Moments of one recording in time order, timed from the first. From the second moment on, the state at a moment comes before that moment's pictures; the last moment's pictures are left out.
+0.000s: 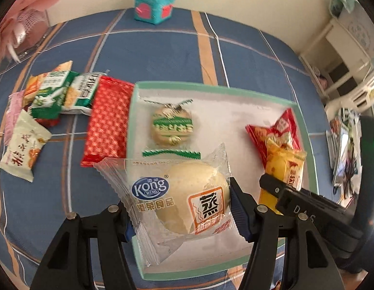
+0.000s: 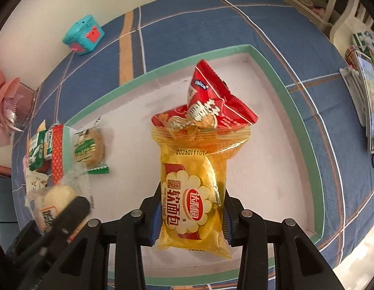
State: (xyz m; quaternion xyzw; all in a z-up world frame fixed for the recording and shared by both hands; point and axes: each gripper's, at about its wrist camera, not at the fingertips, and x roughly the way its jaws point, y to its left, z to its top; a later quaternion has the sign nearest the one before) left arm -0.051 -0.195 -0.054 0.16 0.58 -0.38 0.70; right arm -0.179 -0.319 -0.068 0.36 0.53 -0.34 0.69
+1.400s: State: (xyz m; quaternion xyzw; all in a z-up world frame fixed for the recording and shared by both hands) left arm 0.071 -0.067 -0.004 0.09 0.49 -0.14 0.86; right arm -0.104 -0.238 -0.011 0.22 0.46 -0.28 0.81
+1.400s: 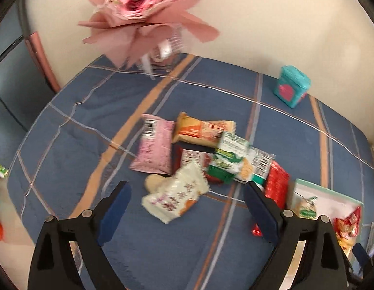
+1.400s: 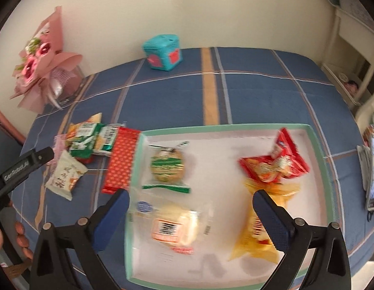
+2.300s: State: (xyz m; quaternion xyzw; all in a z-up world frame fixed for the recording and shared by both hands) left arm 0.128 -0.001 -0.030 0.02 0.52 -0.15 0.84; right arm -0.007 -0.164 -0.047 0.24 0.46 -0.18 0.84
